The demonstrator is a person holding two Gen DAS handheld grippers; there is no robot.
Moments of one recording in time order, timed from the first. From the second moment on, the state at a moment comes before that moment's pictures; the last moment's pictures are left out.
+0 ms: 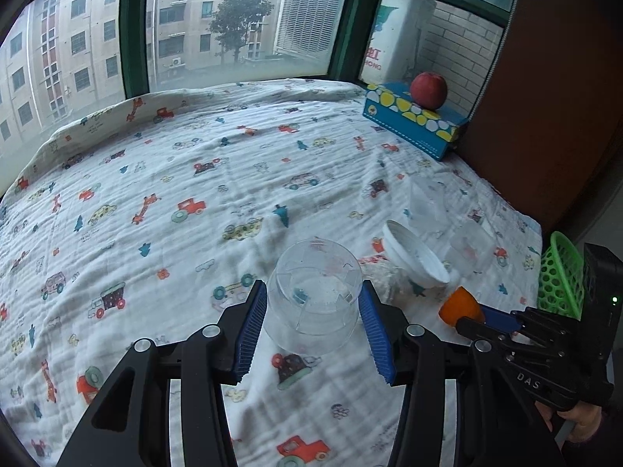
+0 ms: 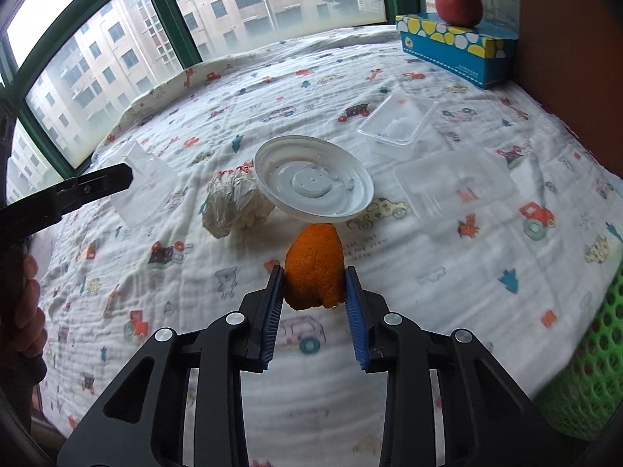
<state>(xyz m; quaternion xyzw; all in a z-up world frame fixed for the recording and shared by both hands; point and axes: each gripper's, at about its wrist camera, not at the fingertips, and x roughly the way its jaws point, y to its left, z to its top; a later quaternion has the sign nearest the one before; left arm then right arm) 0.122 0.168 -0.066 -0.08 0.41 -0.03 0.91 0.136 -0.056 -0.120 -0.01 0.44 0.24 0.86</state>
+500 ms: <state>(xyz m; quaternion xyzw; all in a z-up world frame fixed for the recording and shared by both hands) 0.119 0.068 -0.042 -0.05 0.40 -0.11 0.91 0.094 -0.167 -0.077 0.05 0.41 0.17 0.90</state>
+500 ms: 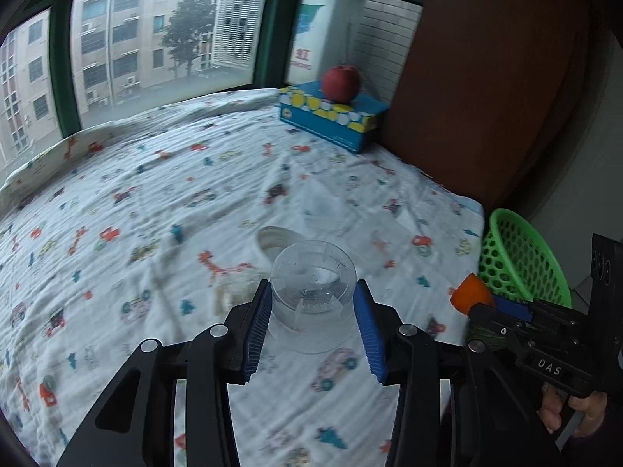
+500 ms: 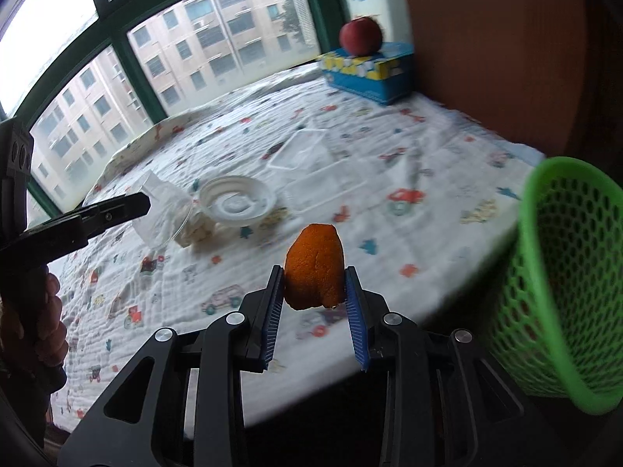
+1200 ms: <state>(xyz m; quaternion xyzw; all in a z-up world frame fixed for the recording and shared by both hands) 0.137 -0.101 -0.009 0.00 0.38 -0.26 0.89 0.078 -0.344 -0.066 0.09 0.38 0.01 0.92</state>
